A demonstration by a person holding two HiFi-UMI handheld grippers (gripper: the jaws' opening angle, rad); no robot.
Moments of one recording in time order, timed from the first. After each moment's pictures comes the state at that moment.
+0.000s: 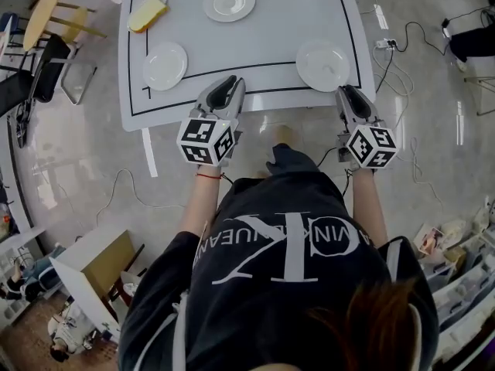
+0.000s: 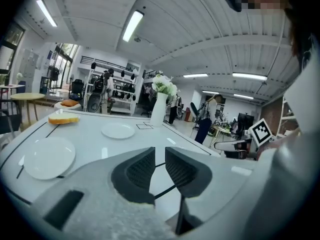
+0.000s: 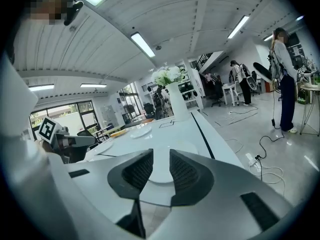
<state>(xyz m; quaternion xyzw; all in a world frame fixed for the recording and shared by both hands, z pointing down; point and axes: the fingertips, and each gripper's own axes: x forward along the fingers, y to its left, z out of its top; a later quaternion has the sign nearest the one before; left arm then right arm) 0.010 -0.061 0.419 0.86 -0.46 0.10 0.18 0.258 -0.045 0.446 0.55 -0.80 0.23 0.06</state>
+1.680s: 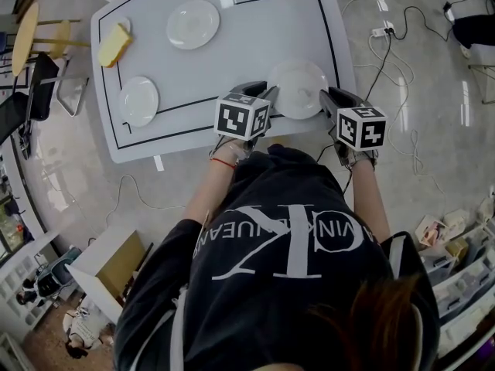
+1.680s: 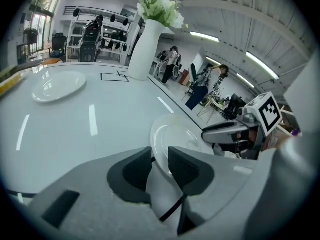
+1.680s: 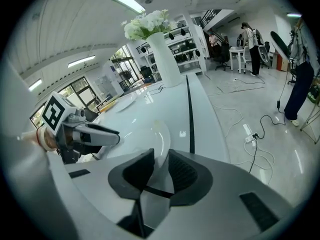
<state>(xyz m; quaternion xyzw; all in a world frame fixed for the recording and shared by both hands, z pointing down) 0.167 -0.130 0.520 0.82 -0.33 0.29 0.36 0.296 -0.113 0.515 0.47 -0.76 0.37 0.24</state>
